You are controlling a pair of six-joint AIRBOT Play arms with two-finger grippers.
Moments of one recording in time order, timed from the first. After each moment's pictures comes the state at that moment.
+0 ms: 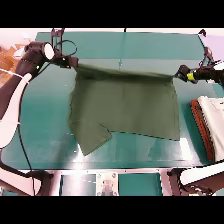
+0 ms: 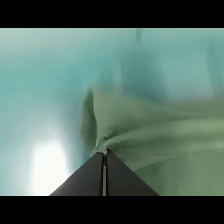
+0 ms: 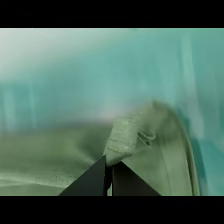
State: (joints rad) left arm -0.18 -1.69 1.68 1.52 -0.90 -1.56; right arm -0.36 -1.69 1.46 -0.99 0.93 1.34
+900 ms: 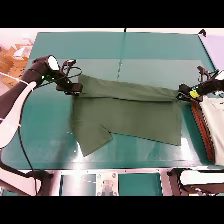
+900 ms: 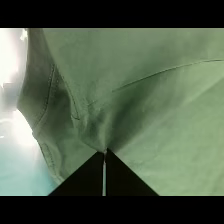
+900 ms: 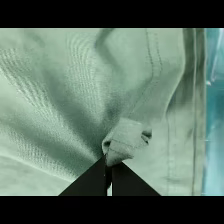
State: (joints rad) left arm -0.18 -1.69 1.50 1.30 -1.23 -1.46; right arm -0.36 -1.50 1.26 -1.23 1.19 1.48
